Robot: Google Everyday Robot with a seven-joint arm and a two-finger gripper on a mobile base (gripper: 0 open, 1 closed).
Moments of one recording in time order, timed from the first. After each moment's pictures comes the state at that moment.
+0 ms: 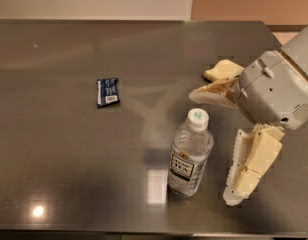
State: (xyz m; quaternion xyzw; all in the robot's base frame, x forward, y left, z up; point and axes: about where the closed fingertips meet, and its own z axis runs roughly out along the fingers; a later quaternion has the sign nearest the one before) arm 0.340 -0.082 0.953 -0.70 0.63 0.25 0.23
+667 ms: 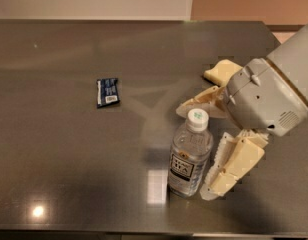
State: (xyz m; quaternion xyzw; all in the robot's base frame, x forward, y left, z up) arm 0.334 -0.064 0.947 -0.70 0.62 0.27 0.24
